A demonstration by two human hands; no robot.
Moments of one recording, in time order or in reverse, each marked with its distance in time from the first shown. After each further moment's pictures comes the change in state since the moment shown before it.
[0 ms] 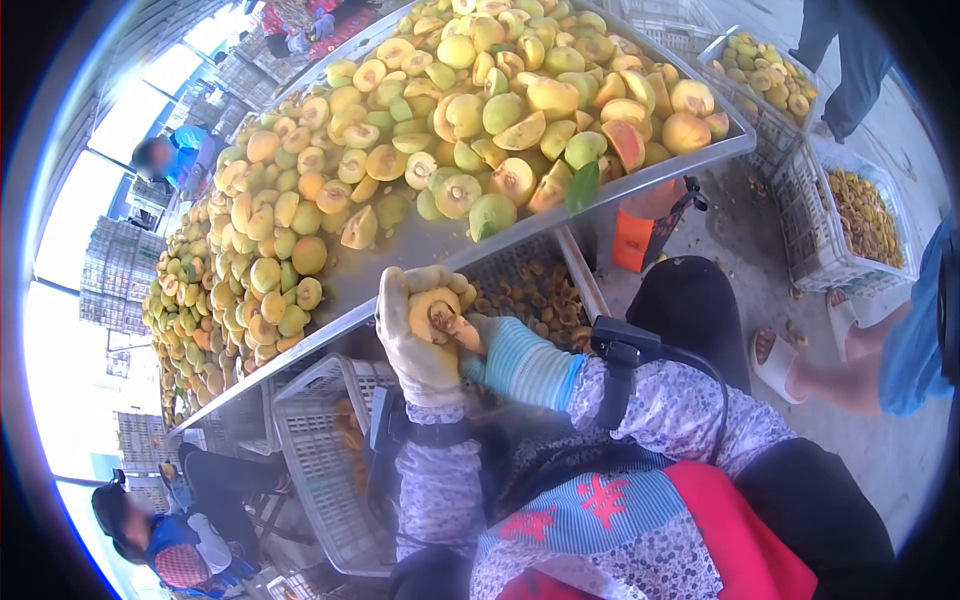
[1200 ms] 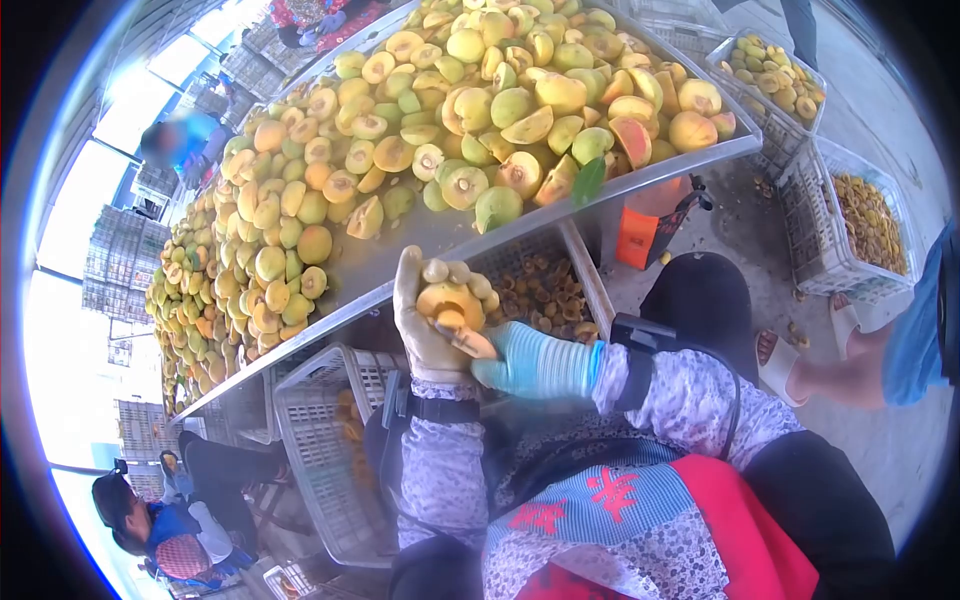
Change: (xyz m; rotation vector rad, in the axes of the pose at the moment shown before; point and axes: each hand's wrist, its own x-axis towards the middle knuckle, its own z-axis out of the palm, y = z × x) left_hand 0.014 -0.010 -0.008 -0.298 -0.146 -0.322; right_hand -0.013 -0.015 -0.025 0.034 -0.317 0.062
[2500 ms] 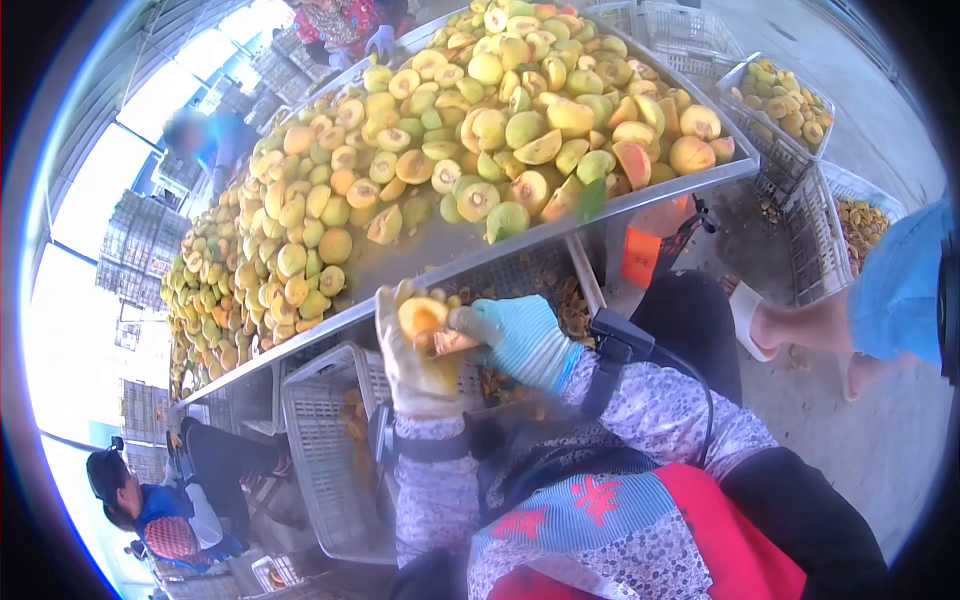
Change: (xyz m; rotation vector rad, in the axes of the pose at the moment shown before) left_hand -0.032 0.017 -0.024 0.058 0.212 0.253; right_hand 0.017 0.008 0.006 -0.308 0.443 -0.385
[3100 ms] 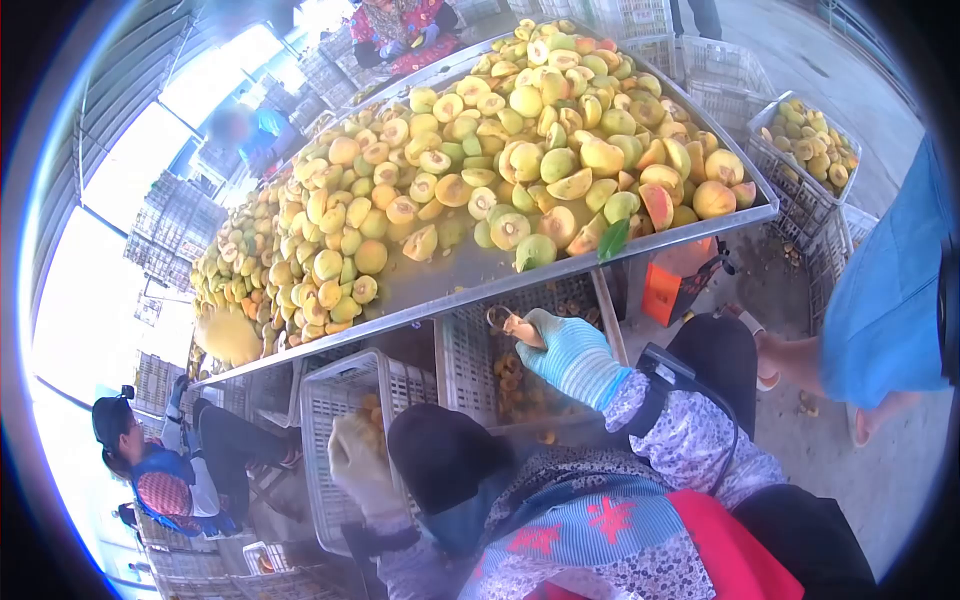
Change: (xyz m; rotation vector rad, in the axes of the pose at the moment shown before) left_hand -0.102 0.069 -0.084 1.072 0.565 0.453; right_hand -0.010 0.004 -0.034 -0.275 -0.005 0.246
